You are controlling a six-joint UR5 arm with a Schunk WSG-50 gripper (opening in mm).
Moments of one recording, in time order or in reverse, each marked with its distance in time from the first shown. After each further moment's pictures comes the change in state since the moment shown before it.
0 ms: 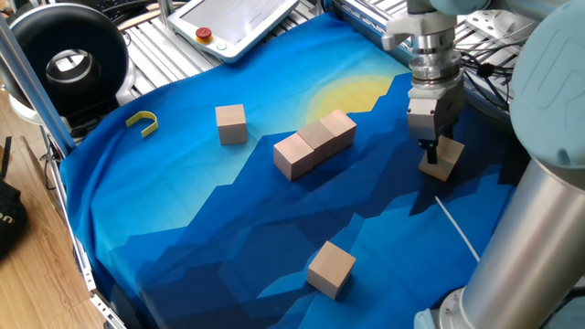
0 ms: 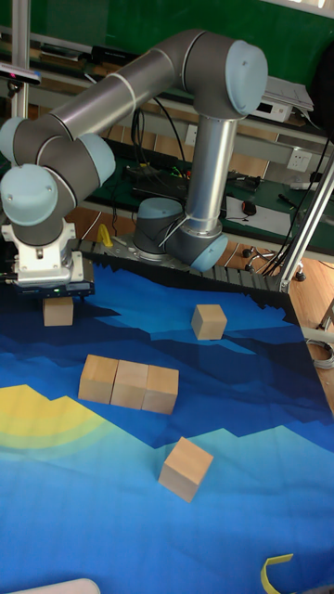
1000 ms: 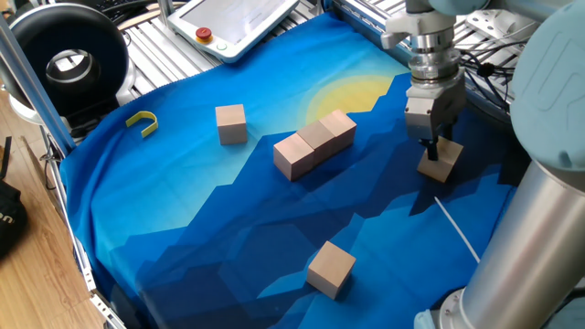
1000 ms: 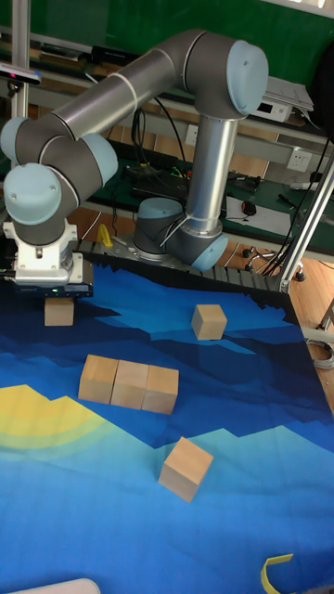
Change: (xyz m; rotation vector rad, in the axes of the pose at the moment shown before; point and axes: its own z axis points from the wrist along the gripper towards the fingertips) arm -0.001 -0.006 0.000 0.030 0.002 0.074
